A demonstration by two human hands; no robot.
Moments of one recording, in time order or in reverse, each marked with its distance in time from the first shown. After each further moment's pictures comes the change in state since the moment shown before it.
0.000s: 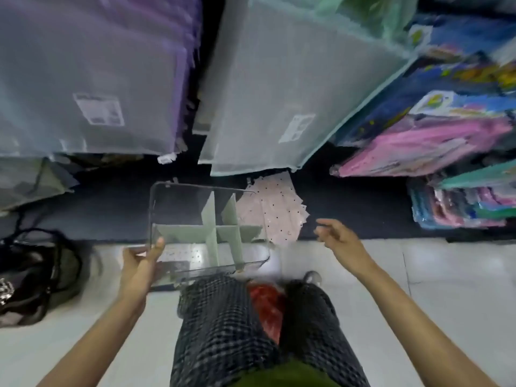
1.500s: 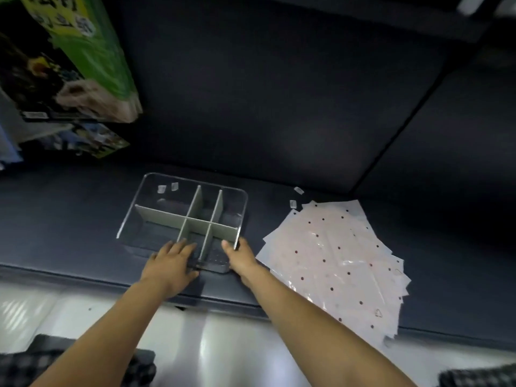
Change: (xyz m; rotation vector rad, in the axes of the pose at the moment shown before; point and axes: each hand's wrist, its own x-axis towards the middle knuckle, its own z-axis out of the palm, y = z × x) left_hand 0.402 -0.280 0.197 1.268 -0.108 0.586; right_hand 0.475 0.221 0.456 0.200 -0.141 -0.125
